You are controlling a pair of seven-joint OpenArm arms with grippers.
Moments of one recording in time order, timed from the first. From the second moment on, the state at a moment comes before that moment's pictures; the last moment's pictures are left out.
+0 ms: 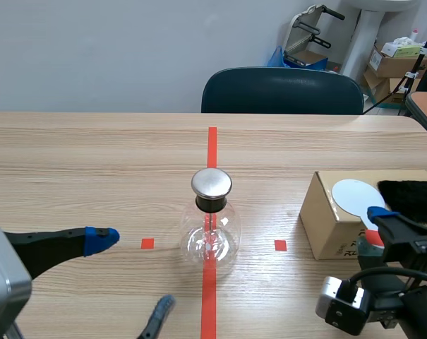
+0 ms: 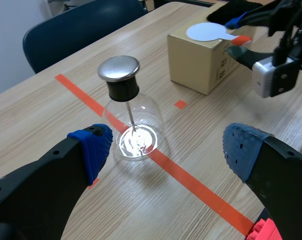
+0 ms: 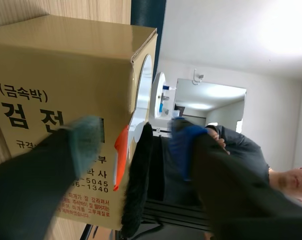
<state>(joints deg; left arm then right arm) 22.1 -61.9 58.4 119.0 -17.9 28.0 -24.7 -30.5 10.8 5.0 79.8 -83.0 -33.6 14.0</state>
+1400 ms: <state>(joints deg) 11.2 -64.0 69.2 119.0 -19.4 25.9 -27.7 -30.5 10.8 5.0 79.8 -82.8 -34.0 14.0</state>
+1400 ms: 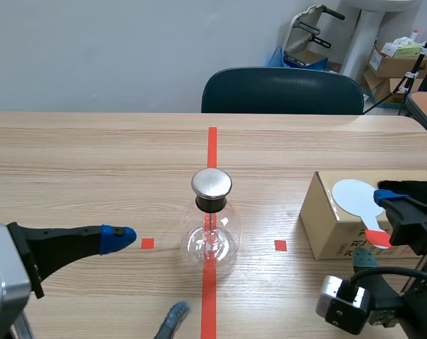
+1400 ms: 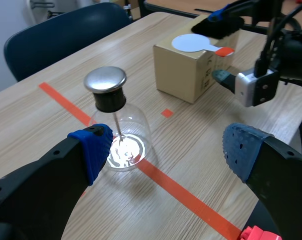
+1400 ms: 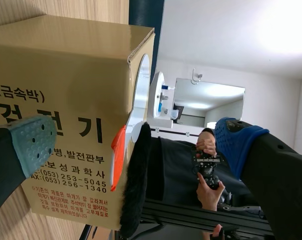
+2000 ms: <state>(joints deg) 11.2 -64.0 69.2 119.0 -16.8 24.6 -27.7 -30.5 10.8 5.0 79.8 -82.8 -34.0 14.0</state>
